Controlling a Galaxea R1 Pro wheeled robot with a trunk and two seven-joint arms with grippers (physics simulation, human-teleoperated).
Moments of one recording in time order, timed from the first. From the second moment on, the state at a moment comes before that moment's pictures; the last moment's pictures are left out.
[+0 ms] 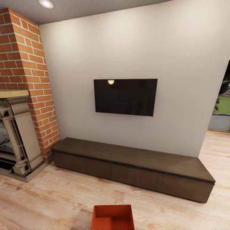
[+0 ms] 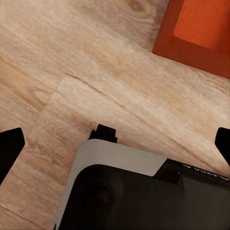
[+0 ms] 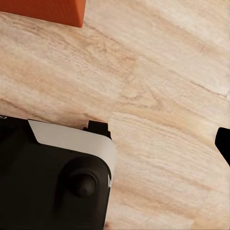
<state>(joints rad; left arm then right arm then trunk) -0.23 0.03 -0.11 0.00 0.42 -0.01 0.05 -0.17 -0.01 0.18 0.02 0.04 -0.11 -0.06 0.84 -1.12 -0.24</state>
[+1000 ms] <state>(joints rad) -0.23 0.03 -0.11 0.00 0.42 -0.01 0.05 -0.17 -0.01 0.17 0.02 0.04 -0.12 -0.06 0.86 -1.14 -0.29</state>
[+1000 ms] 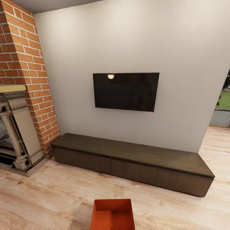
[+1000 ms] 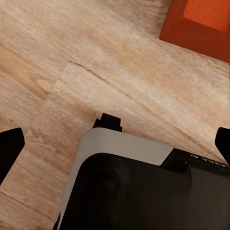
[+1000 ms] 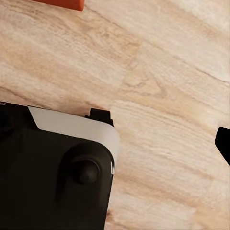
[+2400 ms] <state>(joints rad) -0.23 0.03 -0.11 0.00 0.42 -0.01 0.05 -0.17 -0.01 0.17 0.02 0.03 -0.12 -0.06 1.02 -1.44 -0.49</state>
